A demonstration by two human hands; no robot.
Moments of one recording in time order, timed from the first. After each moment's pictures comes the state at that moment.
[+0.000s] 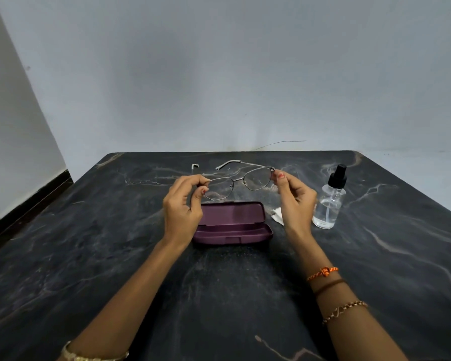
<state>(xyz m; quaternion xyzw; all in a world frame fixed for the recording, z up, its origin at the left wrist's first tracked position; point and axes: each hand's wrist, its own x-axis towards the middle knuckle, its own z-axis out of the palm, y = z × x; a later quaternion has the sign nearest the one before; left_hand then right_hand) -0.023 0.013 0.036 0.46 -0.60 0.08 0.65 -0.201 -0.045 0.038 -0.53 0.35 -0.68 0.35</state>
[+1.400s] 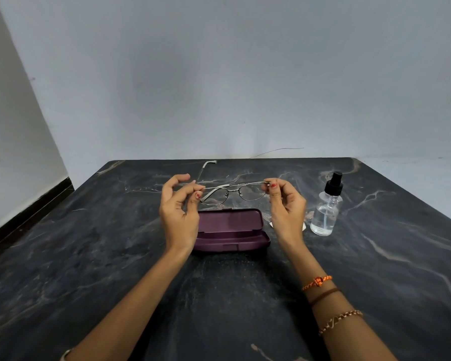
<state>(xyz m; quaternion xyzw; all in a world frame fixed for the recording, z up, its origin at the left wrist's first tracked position) -0.036 0.011 0.038 0.46 -0.49 -0.02 0.74 -0.194 -0.045 0.036 -0.57 0.31 -0.68 0.34</state>
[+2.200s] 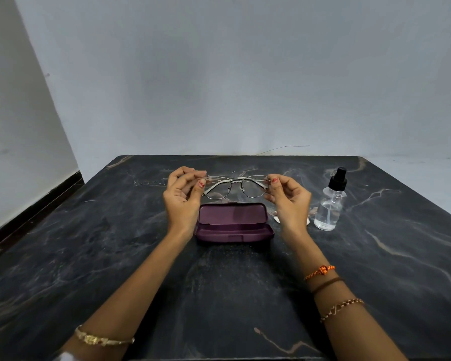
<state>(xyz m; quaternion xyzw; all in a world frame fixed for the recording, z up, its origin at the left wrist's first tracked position) -0.028 0.009 0.044 0.40 -0.46 -0.13 0.78 -0.193 -0.038 0.043 -0.51 0.33 -0.66 0.44</state>
